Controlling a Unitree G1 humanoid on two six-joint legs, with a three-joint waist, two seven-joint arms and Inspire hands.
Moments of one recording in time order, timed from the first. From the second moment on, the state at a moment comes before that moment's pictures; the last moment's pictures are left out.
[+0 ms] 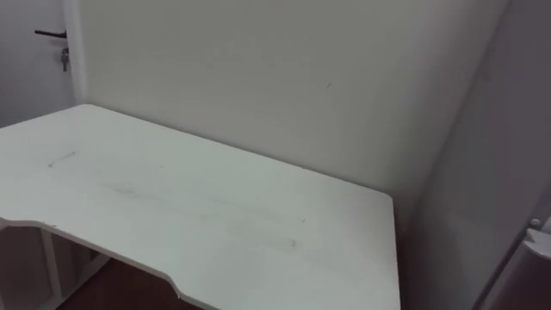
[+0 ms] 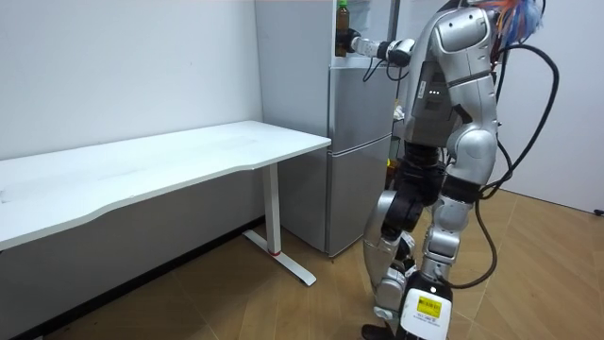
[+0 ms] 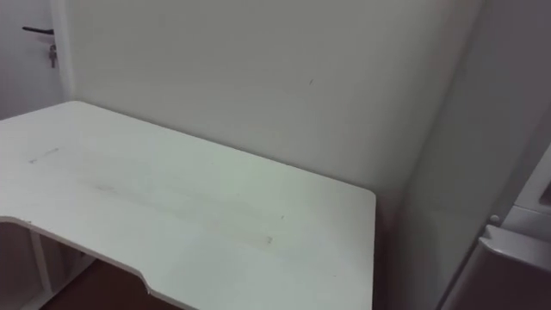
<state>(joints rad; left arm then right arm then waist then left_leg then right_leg) 0.43 0.29 0.22 1.03 0.15 0.10 0.19 -0.71 -0.82 -0.06 0.89 0.67 -0.06 -0.42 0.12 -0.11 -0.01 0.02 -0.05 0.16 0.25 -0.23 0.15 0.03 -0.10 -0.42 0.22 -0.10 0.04</state>
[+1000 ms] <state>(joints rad) 0.44 0.30 0.21 1.00 0.14 0.10 0.17 -0.71 -0.87 -0.05 0.94 0.74 -0.04 -0.32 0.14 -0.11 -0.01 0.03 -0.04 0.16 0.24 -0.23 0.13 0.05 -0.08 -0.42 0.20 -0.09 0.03</state>
